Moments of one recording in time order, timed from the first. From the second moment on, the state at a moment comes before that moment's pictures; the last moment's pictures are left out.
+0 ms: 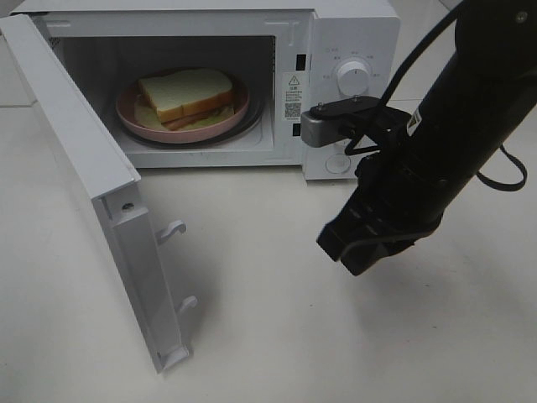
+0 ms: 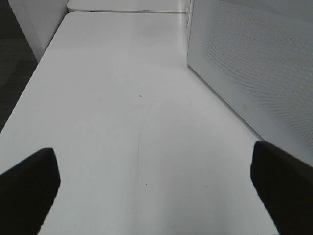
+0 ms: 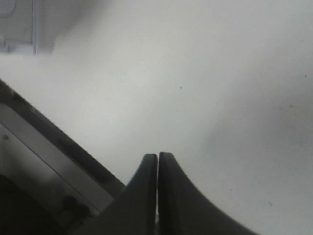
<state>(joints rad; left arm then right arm) 0.01 0.00 -0.50 0.02 1.05 -0.02 0.56 1.57 -0.96 0.26 0.79 -0.25</state>
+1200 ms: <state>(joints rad) 0.01 0.00 -0.50 0.02 1.05 -0.02 0.56 1.57 -0.99 0.03 0.87 -1.39</state>
